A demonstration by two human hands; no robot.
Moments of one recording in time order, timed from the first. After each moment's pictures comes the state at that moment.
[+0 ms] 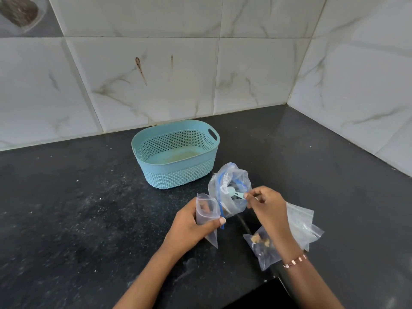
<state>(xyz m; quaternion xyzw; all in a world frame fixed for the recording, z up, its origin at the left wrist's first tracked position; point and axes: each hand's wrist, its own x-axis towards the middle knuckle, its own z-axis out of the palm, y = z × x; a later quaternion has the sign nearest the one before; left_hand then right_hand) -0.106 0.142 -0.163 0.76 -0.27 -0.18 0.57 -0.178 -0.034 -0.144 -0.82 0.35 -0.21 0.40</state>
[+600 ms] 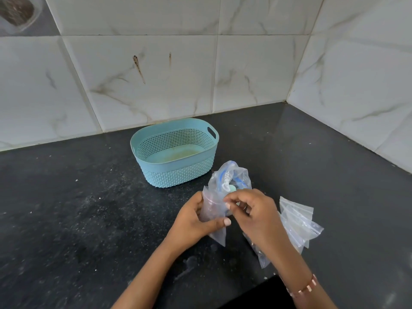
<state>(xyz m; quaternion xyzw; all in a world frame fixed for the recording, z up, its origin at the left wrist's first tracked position) -0.109 0.138 -0.151 0.67 -0.28 -0.26 0.64 -0.202 0.012 -0.107 -0.90 0.16 -0.22 0.35</state>
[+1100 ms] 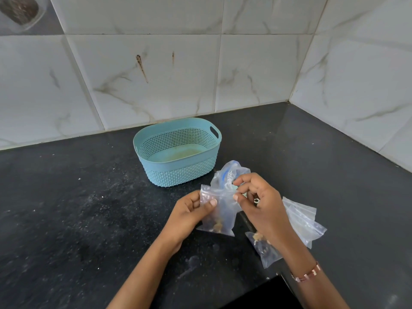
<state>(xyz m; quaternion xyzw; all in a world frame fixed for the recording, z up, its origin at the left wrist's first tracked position) -0.101 0.145 -0.145 0.59 -0.22 -0.31 0.71 -0.195 0.002 -0.100 -0.85 0.15 -0.24 0.44</state>
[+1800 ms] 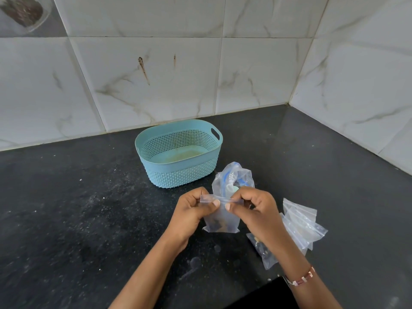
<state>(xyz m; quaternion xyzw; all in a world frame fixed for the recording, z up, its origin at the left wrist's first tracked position) -0.101 0.140 -0.139 0.58 -0.24 -0.27 0.73 -0.193 0.012 -0.103 -0.83 0.11 -0.21 0.50</state>
